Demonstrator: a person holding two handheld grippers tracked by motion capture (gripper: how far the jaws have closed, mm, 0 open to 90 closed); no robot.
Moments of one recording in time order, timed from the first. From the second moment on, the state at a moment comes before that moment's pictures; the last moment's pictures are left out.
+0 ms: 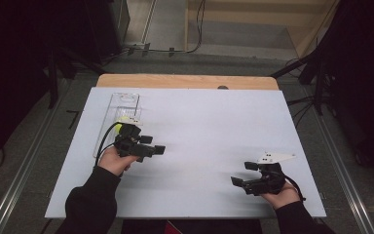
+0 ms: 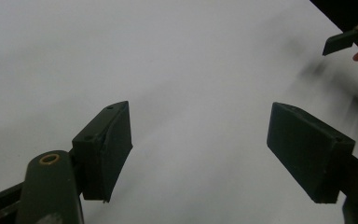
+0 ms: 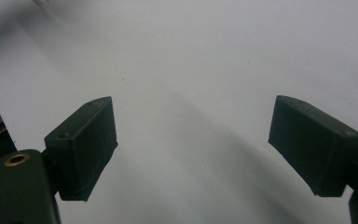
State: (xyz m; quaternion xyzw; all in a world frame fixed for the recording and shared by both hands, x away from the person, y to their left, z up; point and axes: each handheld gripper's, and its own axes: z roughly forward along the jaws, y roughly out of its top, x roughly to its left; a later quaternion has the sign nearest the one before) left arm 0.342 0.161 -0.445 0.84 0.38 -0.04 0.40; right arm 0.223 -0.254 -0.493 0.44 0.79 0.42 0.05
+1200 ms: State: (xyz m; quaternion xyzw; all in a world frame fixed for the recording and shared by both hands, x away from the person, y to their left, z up) left arm 0.299 0.170 -0.459 0.85 0.34 -0.02 0.41; right arm 0.224 -0.254 -0.493 0.44 0.79 0.42 0.05
